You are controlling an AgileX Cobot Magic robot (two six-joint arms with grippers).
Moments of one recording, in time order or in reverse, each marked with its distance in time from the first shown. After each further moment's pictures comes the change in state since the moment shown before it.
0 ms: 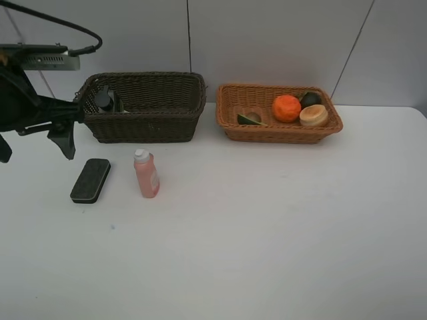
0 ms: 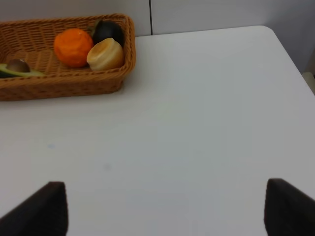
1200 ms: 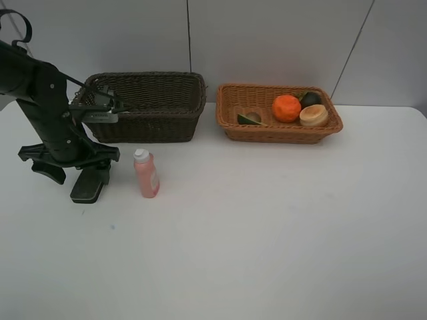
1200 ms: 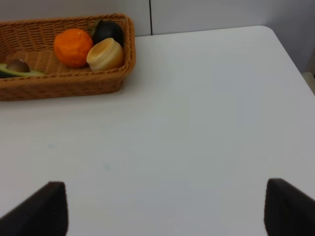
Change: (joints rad) left arm 0.084 0.461 -0.023 -0.001 -0.419 0.118; right arm 0.000 0.000 0.000 0.000 0.000 0.000
